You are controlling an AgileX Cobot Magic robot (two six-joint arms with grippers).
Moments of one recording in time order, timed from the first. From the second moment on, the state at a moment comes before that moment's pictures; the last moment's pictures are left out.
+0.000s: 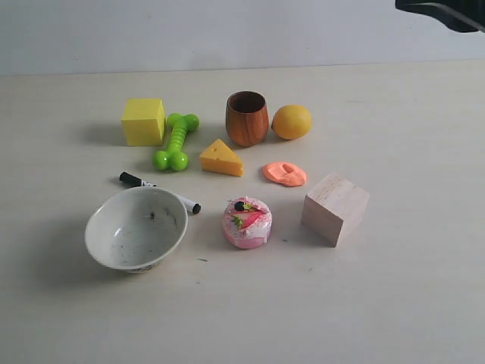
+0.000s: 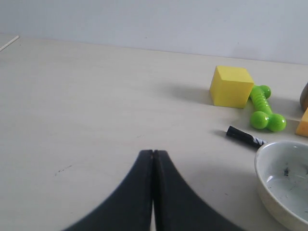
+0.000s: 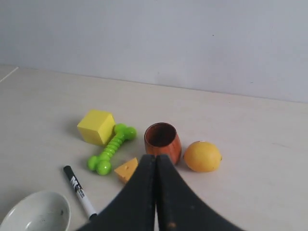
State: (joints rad) left arm -0.05 0.01 0.00 0.10 0.37 -0.19; right arm 0.45 0.99 -0.86 0.13 0.37 0.05
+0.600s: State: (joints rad) left arm -0.05 0.01 0.00 0.10 0.37 -0.19; right arm 0.32 0.87 -0.86 0.06 0.42 0.05
